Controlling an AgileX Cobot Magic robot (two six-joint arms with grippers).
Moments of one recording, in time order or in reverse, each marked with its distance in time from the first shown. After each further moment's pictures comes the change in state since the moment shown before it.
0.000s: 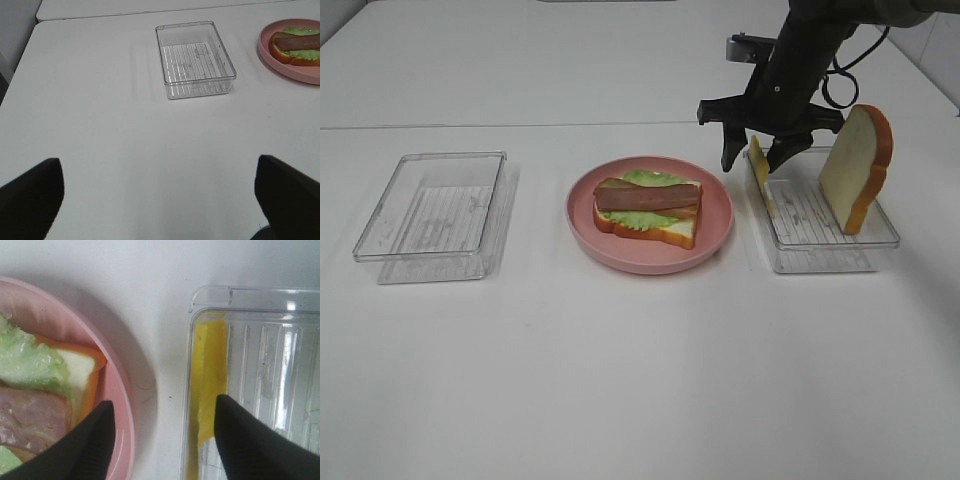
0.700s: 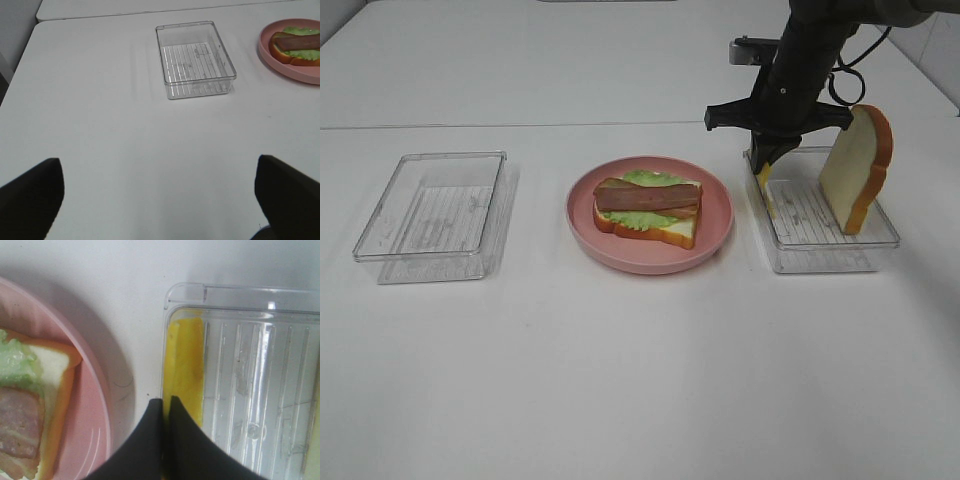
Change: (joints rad) left arm 0.000 0.000 0.000 0.000 0.000 0.000; right arm 0.000 0.000 0.000 -0.059 0.018 -0.001
